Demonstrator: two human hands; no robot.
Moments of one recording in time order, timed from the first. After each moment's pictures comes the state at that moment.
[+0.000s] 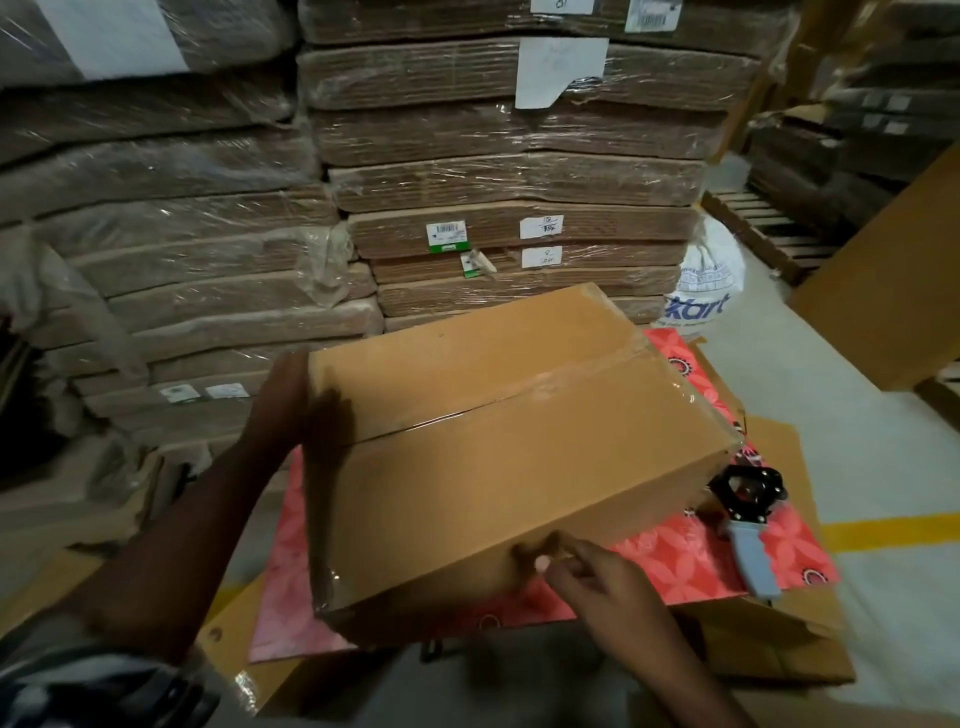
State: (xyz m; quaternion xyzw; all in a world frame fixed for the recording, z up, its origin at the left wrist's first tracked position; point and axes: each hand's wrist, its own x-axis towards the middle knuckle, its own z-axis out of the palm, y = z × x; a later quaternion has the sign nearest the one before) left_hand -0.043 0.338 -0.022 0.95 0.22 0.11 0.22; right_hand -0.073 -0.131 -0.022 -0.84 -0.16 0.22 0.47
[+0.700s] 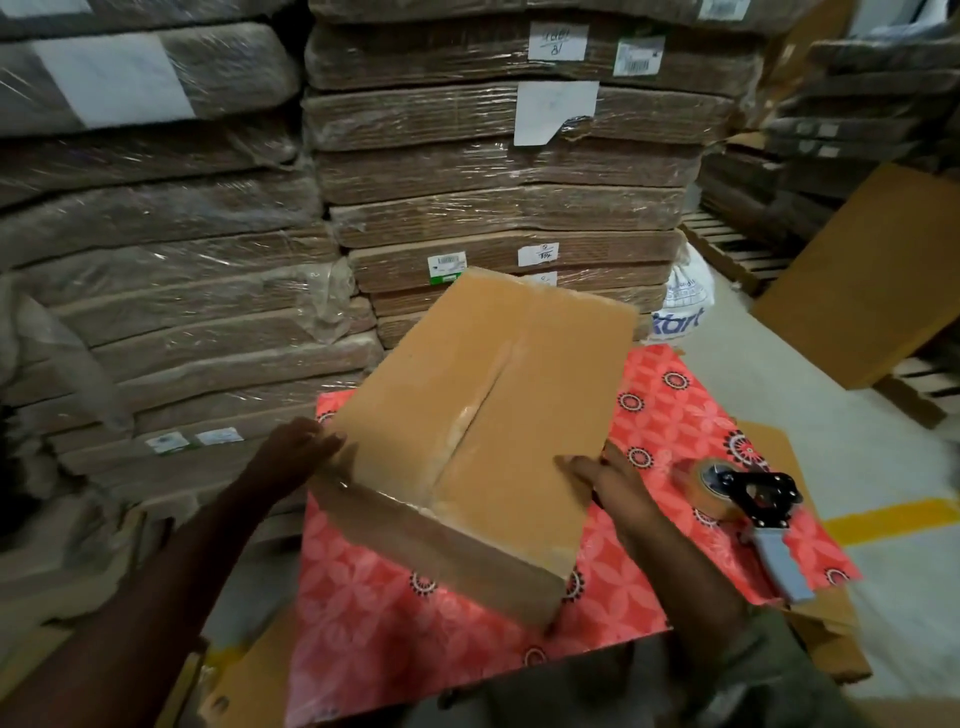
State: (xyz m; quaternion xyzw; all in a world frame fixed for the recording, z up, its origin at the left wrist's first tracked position) left_hand -0.057 0.386 -0.031 0.89 0.23 0.05 0.39; right_hand 0.036 -0.039 -0.040 -0.71 0.04 0.17 0.68
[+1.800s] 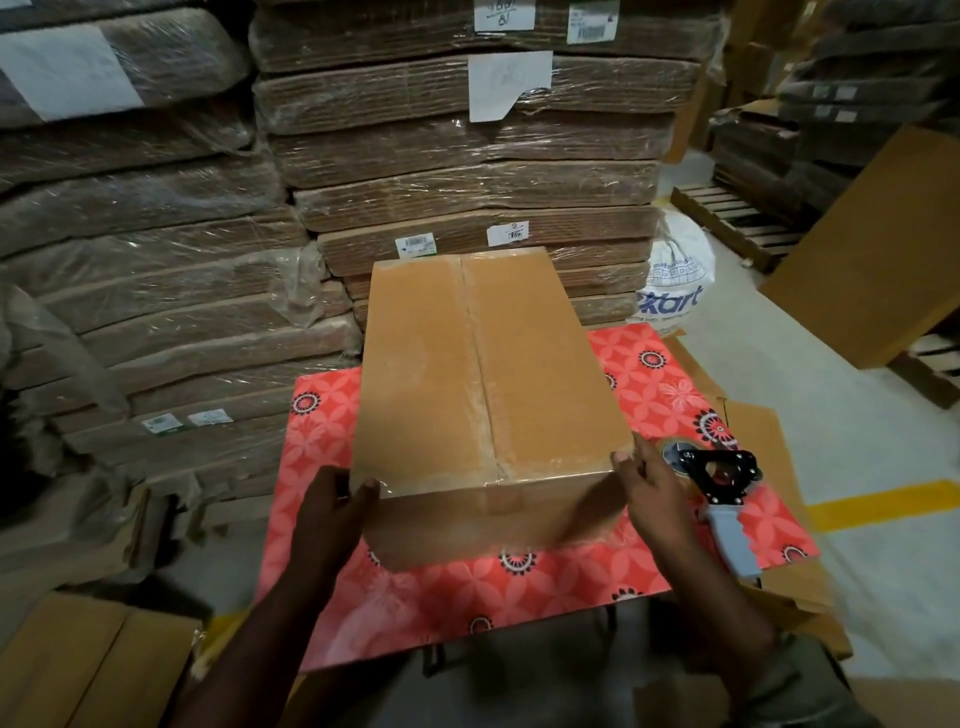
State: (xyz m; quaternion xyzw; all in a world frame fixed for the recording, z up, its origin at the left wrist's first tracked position) left_hand -0.117 0.178 -0.049 0.78 0.33 0.14 0.52; right_hand 0.031 -0.164 -0.050 -0.81 0.02 0.04 0.58
